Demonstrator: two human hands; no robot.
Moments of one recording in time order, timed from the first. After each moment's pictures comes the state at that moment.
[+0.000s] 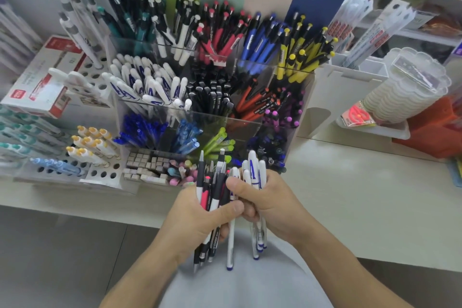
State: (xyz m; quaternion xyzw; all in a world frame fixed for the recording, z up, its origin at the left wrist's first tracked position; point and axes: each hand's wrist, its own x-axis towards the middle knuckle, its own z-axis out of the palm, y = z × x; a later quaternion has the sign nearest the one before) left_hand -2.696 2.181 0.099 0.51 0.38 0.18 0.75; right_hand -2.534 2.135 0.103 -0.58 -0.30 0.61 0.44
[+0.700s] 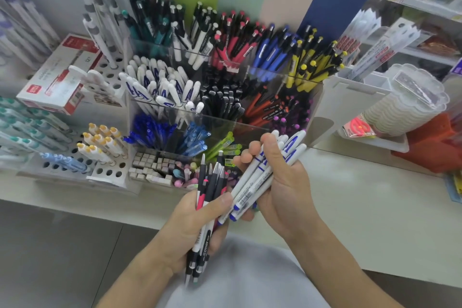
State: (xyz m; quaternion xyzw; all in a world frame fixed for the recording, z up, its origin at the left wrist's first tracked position) left_hand -2.710 2.178 0.100 0.37 0.34 0.19 0.84; right_hand -2.559 2.160 0.140 -0.51 -0.16 0.54 0.66
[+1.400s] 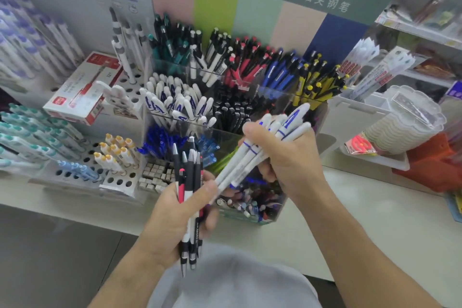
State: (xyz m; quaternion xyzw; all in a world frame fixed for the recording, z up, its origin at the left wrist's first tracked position) left_hand -2.731 2.200 0.115 0.33 0.36 0.32 0.81; right_hand -2.543 2.198 0.174 -0.63 -0.39 0.38 0.55
